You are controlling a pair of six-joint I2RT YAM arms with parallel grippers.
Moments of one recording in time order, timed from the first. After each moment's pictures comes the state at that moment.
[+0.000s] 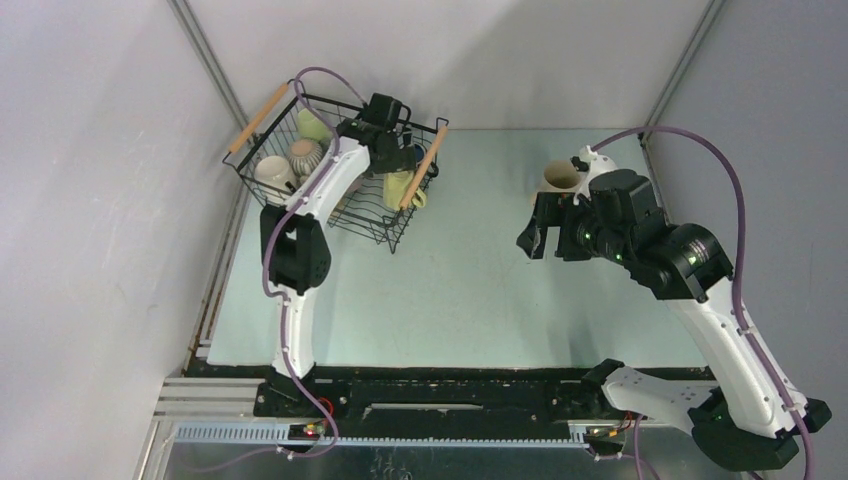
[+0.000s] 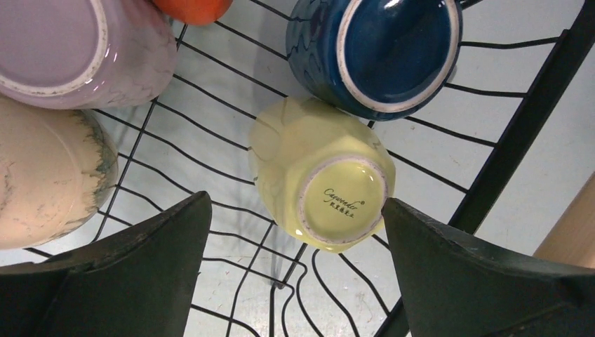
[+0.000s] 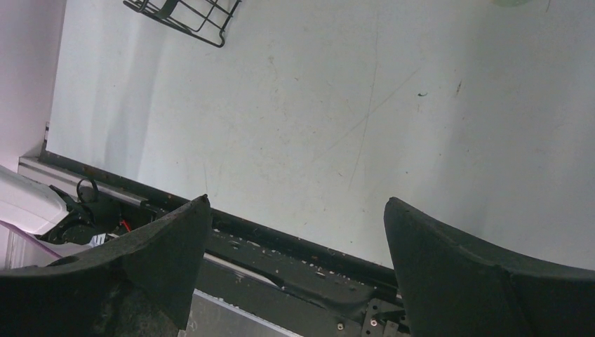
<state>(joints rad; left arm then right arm) -0.38 2.15 2.09 -0.90 -0.21 -0.44 0.59 1.04 1.52 -1.15 0.08 0.47</state>
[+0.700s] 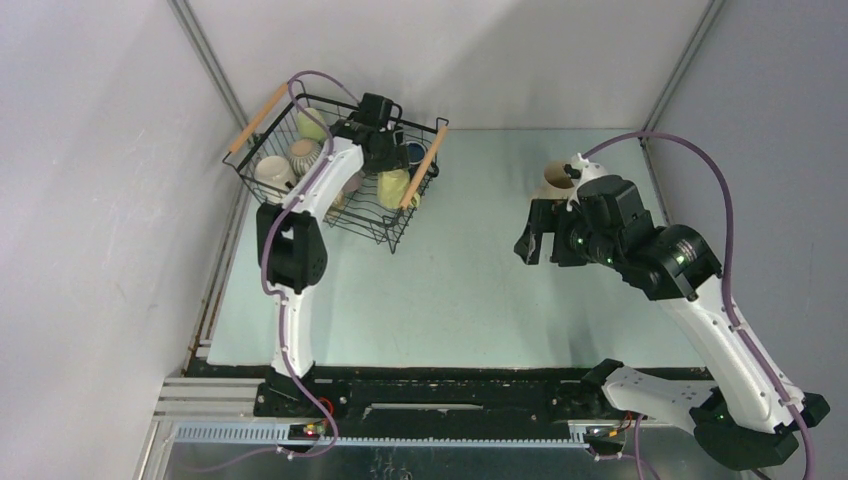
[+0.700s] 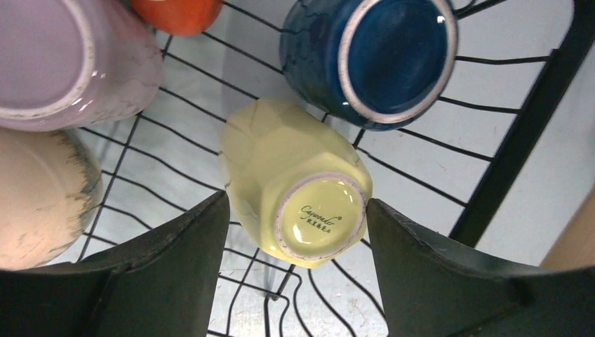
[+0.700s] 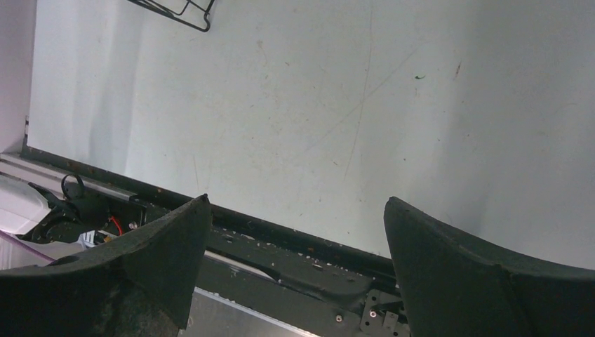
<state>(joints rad) -0.34 2.16 2.07 -0.82 -0.12 -0.44 0.63 1.04 1.47 -1.15 0.11 0.50</state>
